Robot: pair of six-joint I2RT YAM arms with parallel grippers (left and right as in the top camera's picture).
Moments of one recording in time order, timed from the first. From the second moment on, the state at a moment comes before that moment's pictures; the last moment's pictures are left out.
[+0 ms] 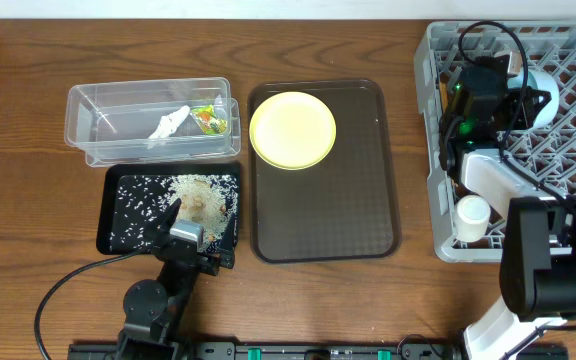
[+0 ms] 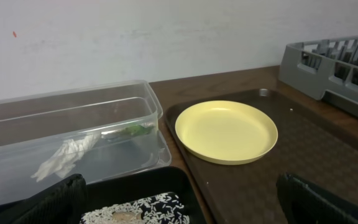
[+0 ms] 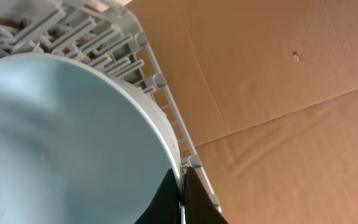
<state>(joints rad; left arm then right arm) -0.20 0.01 0.02 -0.11 0.10 0.01 0.06 1.84 1.02 0.50 1.21 -0.73</state>
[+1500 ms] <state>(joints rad) -0.20 0.01 0.02 -0.11 0.10 0.01 0.51 1.55 1.05 -0.38 0.77 -0.26</state>
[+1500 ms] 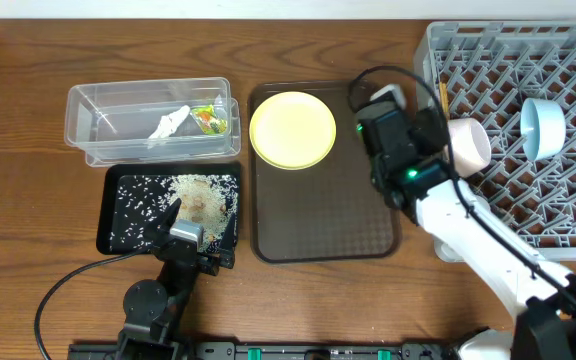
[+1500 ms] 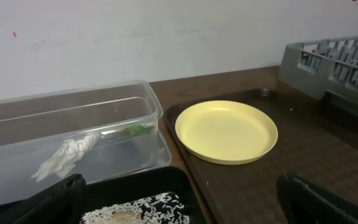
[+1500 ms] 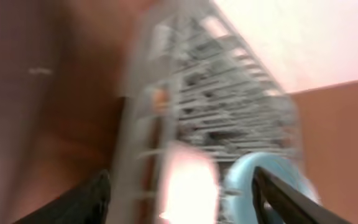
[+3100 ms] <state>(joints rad) -0.20 0.01 0.02 -0.11 0.10 0.01 -0.34 1.43 1.11 -0.52 0.11 0.44</state>
